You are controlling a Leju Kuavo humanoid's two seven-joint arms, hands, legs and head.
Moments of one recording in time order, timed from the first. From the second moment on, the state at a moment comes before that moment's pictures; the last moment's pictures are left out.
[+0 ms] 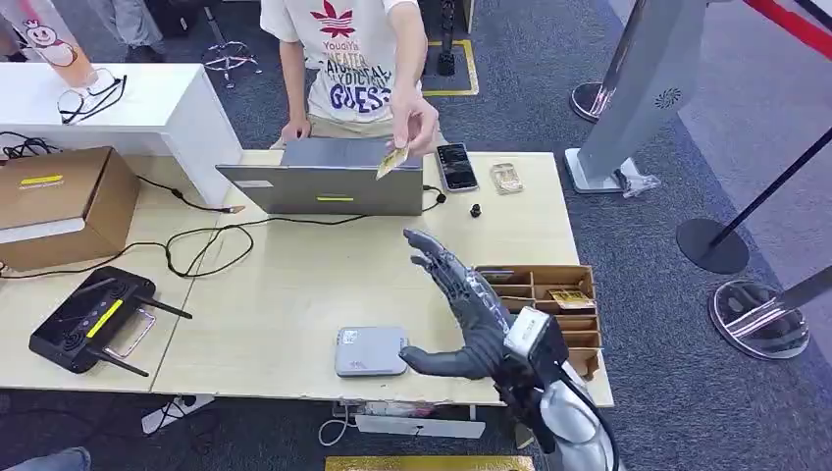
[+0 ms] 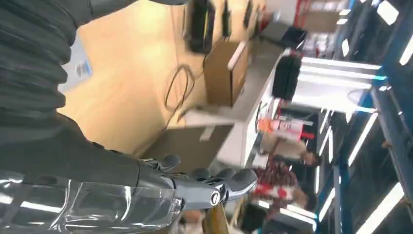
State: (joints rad) left arm -0.12 -0.12 1.30 -0.16 -1.52 0.35 0.02; right arm -0.15 0.05 0.37 -1.60 -0.02 0.34 -0.35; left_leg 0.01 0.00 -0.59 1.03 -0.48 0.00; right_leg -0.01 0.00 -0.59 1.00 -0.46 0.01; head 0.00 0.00
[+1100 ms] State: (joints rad) left arm -0.11 -0.12 1.30 -0.16 -1.46 0.37 0.02; right arm -0.43 0.05 0.53 -1.36 0.69 -0.44 -0.46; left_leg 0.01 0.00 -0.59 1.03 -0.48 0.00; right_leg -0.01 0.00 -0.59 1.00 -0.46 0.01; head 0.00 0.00
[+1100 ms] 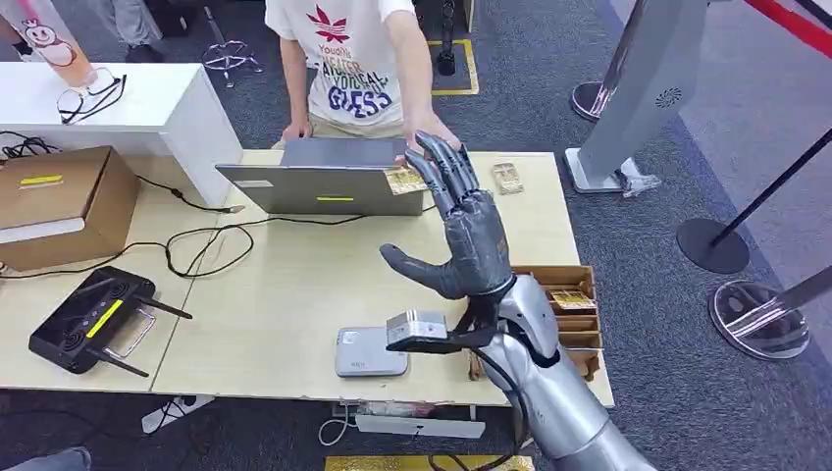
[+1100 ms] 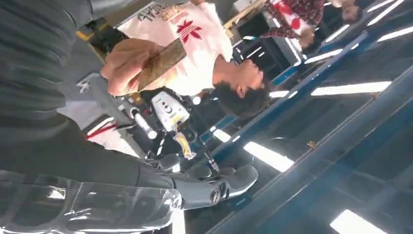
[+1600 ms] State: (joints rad) left arm -0.11 -0.12 1.30 -0.16 -1.45 0.38 0.02; right arm -0.50 0.04 0.56 -1.24 0.84 -0.56 -0.40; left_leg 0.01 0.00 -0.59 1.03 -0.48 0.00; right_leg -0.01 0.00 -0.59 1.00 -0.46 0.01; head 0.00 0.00
